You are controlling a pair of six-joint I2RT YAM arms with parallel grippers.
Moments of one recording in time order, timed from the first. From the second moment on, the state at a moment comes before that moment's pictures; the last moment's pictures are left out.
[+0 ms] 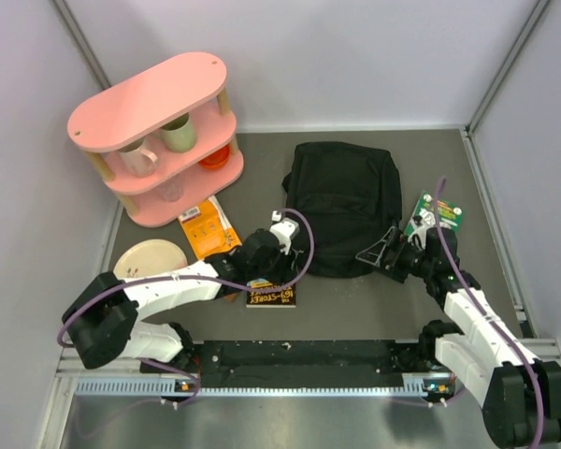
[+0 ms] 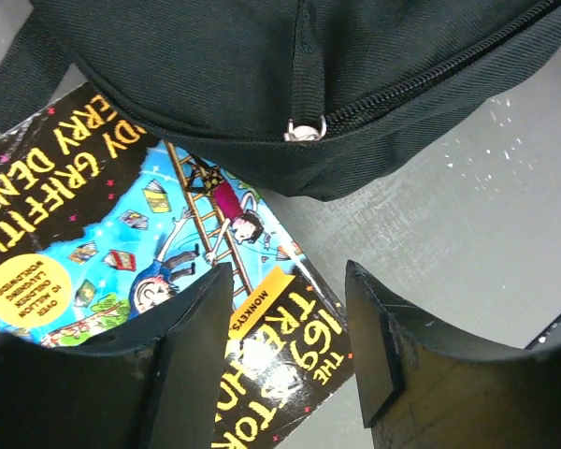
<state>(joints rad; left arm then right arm) -0.88 1.31 0.65 -0.04 -0.01 -0.33 0.10 0.84 0.33 -0.13 -0.57 0.74</state>
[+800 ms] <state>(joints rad) -0.84 1.46 1.01 -0.03 -0.10 -0.35 0.10 0.77 0.30 -0.11 -0.57 0.82</state>
